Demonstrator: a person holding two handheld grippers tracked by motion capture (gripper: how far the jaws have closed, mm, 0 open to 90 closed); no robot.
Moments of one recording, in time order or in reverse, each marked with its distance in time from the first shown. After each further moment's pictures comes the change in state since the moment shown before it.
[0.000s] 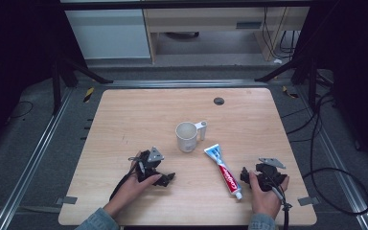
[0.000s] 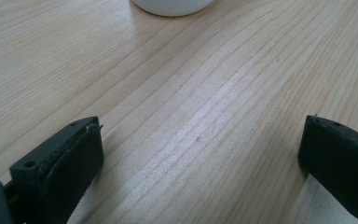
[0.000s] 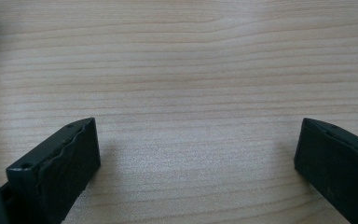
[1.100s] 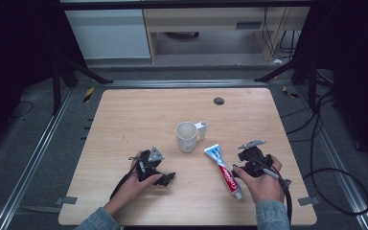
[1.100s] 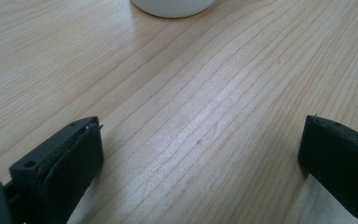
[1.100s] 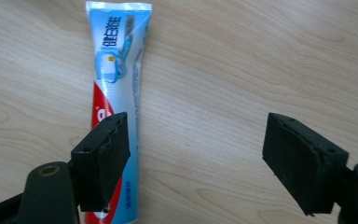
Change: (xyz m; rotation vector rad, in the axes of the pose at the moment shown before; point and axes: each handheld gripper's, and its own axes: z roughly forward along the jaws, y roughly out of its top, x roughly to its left) left arm 0.000 0.001 0.001 -0.003 0.000 -0.005; right arm 0.055 0.077 -0.069 0.209 0.114 -0.410
